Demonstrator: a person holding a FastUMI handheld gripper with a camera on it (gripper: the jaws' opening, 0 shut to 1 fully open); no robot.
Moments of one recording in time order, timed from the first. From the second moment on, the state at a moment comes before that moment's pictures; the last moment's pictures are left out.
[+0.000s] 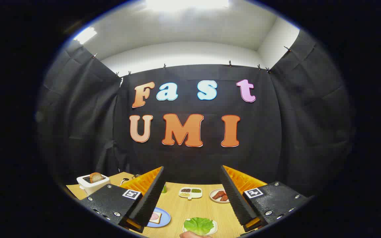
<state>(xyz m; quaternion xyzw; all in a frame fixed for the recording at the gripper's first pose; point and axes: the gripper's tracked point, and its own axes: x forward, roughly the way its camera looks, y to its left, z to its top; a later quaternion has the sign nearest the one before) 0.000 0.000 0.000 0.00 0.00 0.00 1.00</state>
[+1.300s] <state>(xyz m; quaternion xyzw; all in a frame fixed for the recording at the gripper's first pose) 0.009 0.006 -0.028 0.02 0.02 0.01 1.00</state>
